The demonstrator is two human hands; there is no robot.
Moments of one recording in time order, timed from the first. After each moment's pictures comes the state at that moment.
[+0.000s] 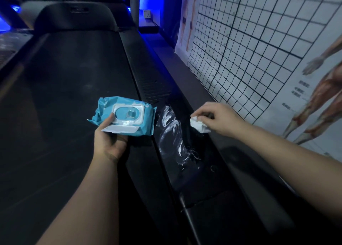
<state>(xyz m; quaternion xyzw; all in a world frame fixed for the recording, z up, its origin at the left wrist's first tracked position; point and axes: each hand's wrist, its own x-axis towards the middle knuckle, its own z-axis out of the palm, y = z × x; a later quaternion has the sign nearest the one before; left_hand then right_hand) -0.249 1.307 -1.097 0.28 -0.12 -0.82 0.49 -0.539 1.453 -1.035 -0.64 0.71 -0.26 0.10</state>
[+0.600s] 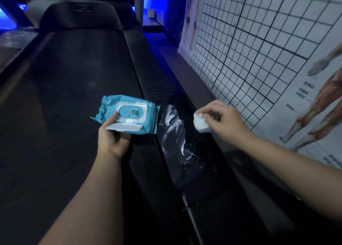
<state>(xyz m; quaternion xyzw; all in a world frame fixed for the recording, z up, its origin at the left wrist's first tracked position) -0.249 1.307 -1.100 0.27 -0.12 -0.82 0.49 -0.522 1.468 -1.042 -0.61 0.68 -0.41 0.08</state>
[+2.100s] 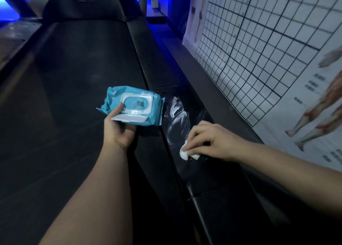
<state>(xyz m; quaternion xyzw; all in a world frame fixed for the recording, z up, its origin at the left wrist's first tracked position) -0.250 1.305 -1.101 0.26 -0.10 -0.82 0.49 -0.474 1.491 -1.050 -0.76 0.59 -0.20 0.20</state>
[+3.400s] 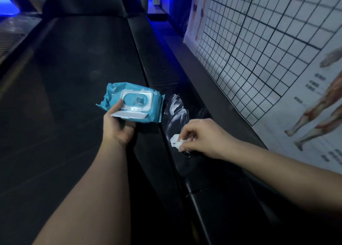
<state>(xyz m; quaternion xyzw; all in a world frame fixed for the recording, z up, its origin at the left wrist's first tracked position) -0.250 1.307 -1.098 0.26 -0.11 -0.83 0.49 -0.442 1.480 -1.041 -0.64 0.69 -0.23 0.24</state>
